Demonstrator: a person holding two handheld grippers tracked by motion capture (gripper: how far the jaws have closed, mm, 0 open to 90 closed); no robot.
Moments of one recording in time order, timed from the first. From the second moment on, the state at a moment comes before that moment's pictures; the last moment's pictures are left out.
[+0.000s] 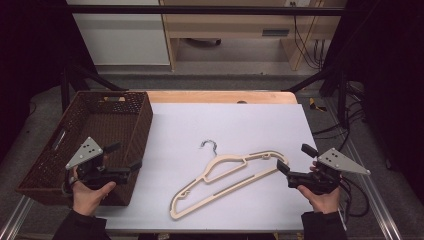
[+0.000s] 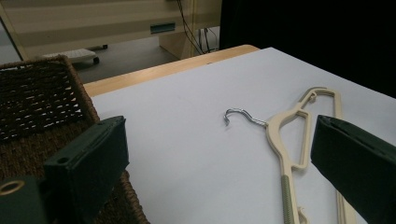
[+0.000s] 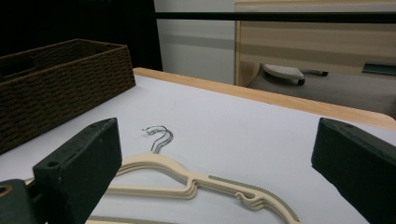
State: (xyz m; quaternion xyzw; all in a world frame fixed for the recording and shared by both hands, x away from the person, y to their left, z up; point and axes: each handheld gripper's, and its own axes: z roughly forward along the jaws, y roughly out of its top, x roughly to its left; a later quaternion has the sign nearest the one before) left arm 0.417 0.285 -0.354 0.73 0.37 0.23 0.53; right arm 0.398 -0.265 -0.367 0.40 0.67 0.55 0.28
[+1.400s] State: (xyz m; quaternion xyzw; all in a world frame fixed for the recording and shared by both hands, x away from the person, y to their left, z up) left arm 0.454 0.156 -0.417 0.89 0.29 0.09 0.35; right arm 0.402 -0.253 -0.368 0.39 0.70 0.53 0.27
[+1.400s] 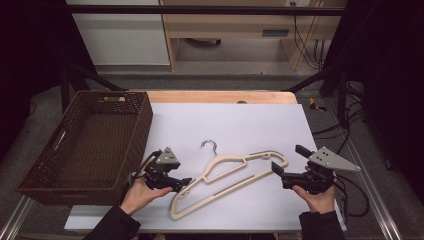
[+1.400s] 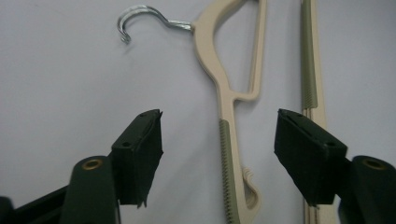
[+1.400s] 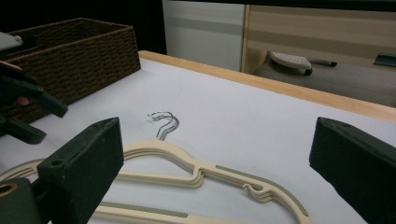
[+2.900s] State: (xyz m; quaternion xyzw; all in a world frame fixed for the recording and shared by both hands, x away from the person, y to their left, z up) left arm 0.456 0.126 -0.444 0.91 0.28 0.09 0.29; right arm 0.410 -0.243 -0.375 0.39 0.72 0.52 0.26
